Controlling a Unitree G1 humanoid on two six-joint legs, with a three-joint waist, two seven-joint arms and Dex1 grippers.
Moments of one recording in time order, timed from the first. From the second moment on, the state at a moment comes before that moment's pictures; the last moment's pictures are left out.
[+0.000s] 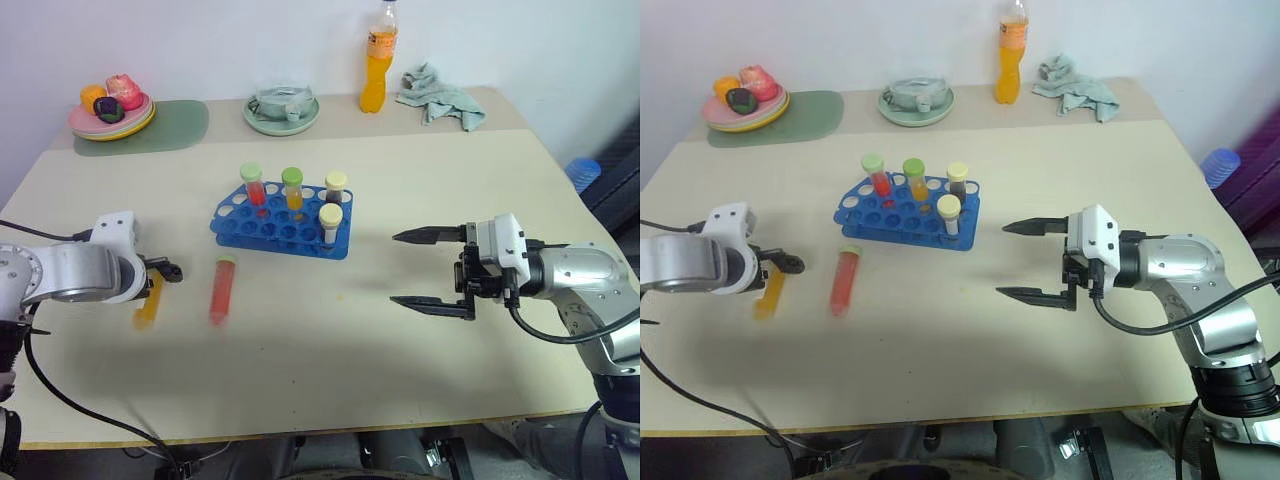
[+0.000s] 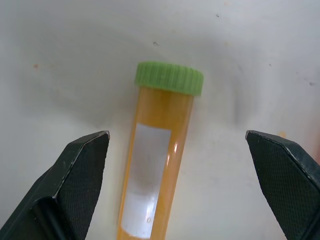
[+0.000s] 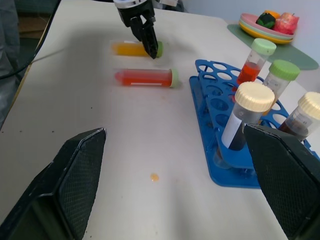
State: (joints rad) left arm -0.48 1.08 -0.04 0.11 -1.94 1.19 0.97; right arm -0.27 -0.80 -0.06 -0.32 0.54 0.25 1.20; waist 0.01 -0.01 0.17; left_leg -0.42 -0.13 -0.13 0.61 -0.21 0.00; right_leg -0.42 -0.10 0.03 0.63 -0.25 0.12
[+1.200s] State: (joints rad) left arm -0.13 0.78 0.29 -0.48 -1.02 0.56 -0.37; right arm -0.28 -0.79 -0.05 -0.26 0.51 0.22 1.21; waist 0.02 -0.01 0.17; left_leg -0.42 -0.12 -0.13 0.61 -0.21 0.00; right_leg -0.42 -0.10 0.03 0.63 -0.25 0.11
